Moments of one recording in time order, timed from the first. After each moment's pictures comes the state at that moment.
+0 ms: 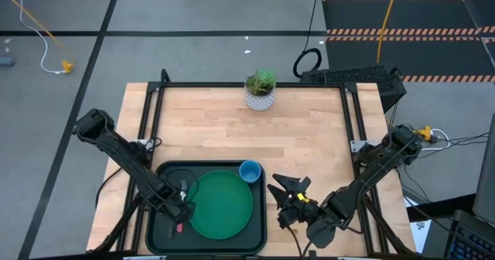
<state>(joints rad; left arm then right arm) -0.75 1.50 0.89 -0.77 0.29 -2.19 0.75 1.68 1.17 0.16 1.43 -0.80</state>
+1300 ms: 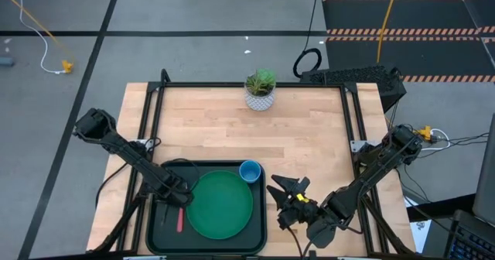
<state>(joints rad) -0.64 1.50 0.72 -0.82 0.36 -2.10 0.75 1.68 1.17 0.16 1.41 -0.80</state>
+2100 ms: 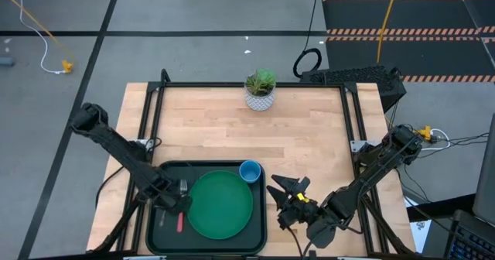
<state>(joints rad) -0.72 1.38 0.83 -0.82 0.28 -2.11 0.75 1.68 1.17 0.16 1.41 -0.79</state>
